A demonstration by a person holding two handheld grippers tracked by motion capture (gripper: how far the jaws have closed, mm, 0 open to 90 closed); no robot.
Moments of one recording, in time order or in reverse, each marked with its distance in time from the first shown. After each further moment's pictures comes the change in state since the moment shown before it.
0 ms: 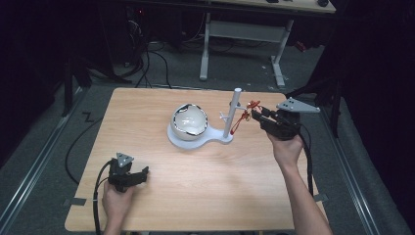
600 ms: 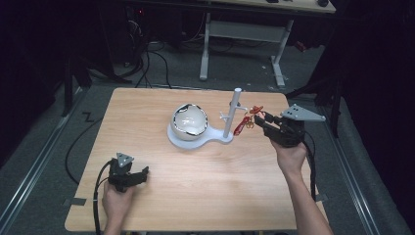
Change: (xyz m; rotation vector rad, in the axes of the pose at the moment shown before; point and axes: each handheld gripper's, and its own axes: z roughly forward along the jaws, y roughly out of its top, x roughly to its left) left arm 0.000 0.000 0.000 0.000 0.002 0.002; right arm 0.006 -0.010 -0.018 -0.023 0.002 -0.029
